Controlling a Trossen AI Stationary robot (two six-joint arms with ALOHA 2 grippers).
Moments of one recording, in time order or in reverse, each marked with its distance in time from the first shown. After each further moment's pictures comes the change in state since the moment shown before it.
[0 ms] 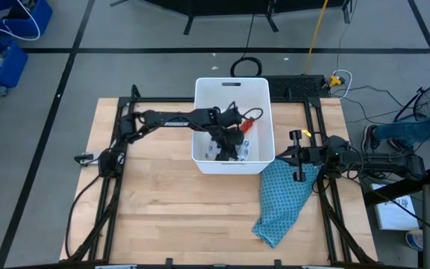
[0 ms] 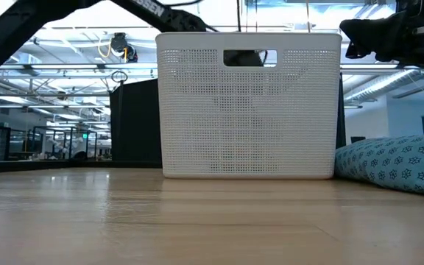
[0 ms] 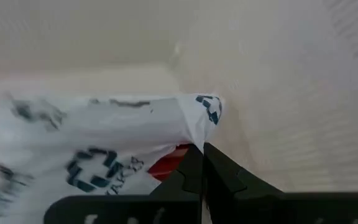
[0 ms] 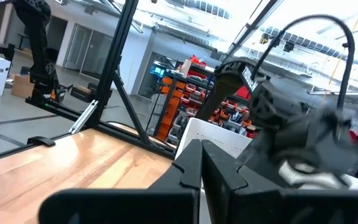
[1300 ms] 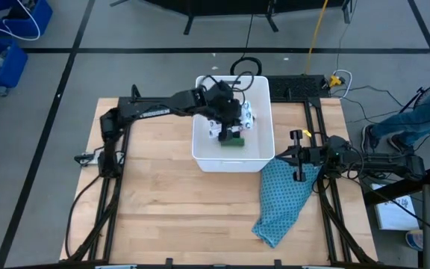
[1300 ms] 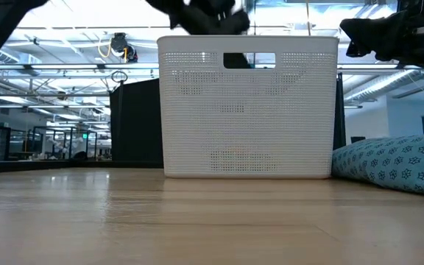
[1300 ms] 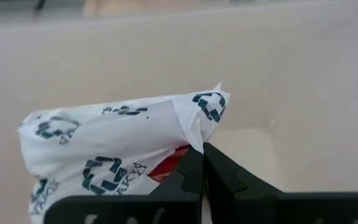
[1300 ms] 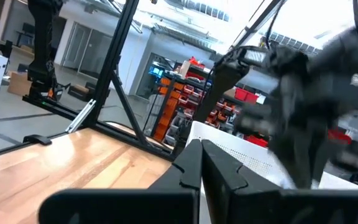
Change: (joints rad) left arm 0.039 -0.192 0.093 0.025 -0.360 -0.002; right arm 0.000 -0.006 0.000 0.000 0.003 -0.024
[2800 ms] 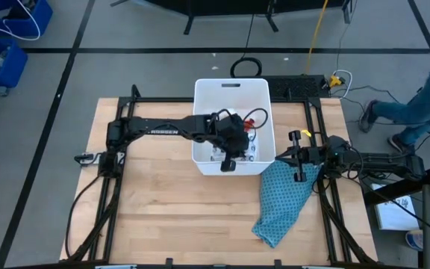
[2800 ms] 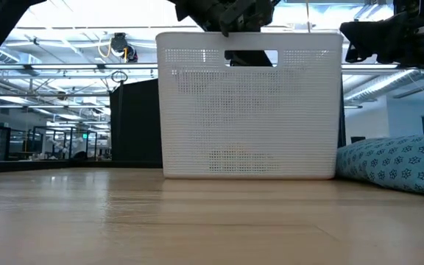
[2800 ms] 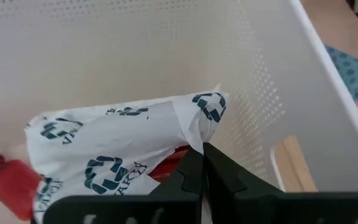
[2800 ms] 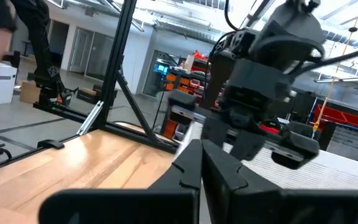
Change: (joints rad) left arm -0.197 0.075 -0.018 -0.020 -0.014 -0.078; right arm 0.000 -0.007 0.000 -0.034 -0.006 0.079
